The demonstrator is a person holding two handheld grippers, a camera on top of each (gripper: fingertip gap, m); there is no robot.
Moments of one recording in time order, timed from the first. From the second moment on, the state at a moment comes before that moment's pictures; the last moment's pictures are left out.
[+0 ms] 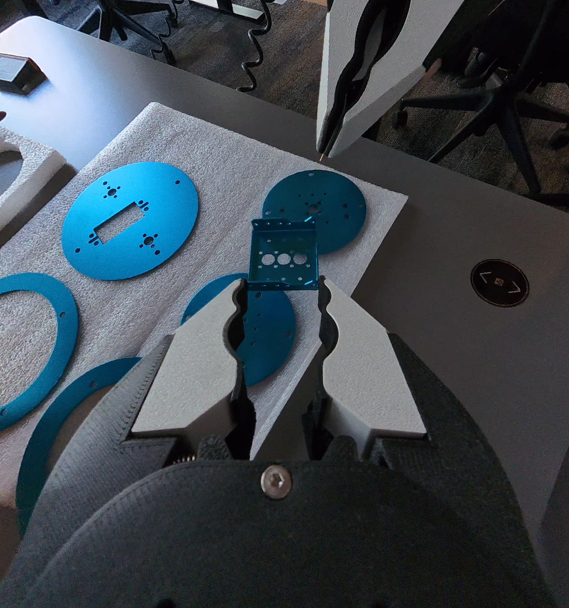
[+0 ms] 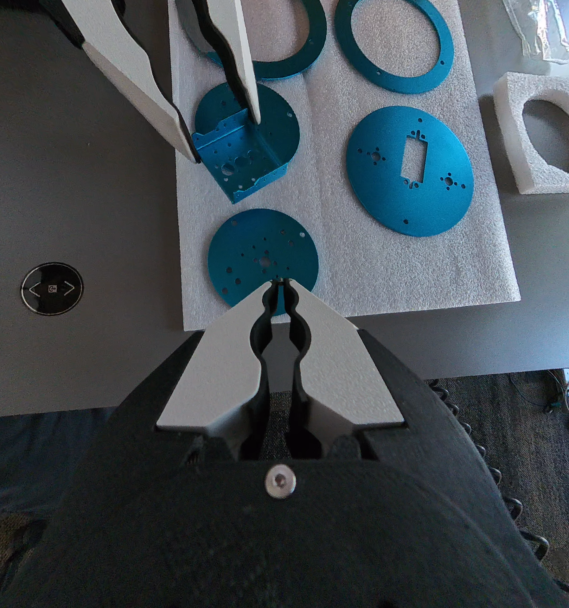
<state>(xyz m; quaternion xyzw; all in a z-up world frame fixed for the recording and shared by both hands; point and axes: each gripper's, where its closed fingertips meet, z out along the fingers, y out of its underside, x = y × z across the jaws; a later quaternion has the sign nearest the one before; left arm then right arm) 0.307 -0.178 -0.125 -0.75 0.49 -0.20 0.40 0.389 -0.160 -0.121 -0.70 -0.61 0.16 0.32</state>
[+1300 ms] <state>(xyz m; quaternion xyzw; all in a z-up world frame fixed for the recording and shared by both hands) 0.364 -0.176 -0.147 -0.77 0.48 -0.22 0.37 0.389 -0.166 -0.105 -0.66 -0.63 0.18 0.37</state>
